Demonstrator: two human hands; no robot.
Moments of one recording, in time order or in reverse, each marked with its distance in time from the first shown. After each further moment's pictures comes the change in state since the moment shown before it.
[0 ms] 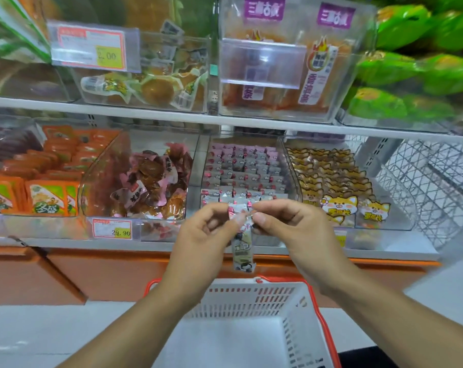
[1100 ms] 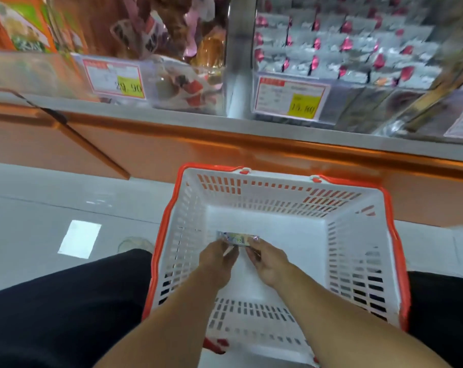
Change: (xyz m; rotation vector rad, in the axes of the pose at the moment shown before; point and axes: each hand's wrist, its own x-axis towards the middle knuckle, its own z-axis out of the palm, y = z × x) left_hand -0.109 -0.312 -0.058 -0.516 0.856 -1.108; right_hand -0.114 0.352 0.079 0.536 0.476 1.330
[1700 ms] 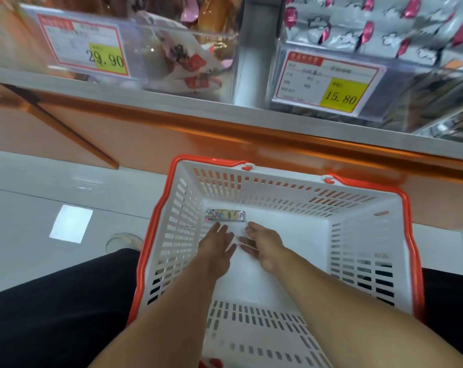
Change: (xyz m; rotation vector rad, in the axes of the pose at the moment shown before) left_hand 0.062 0.007 0.007 0.035 -0.111 -0.036; right_hand 0.053 -0.013 0.017 -0.392 -0.026 -0.076
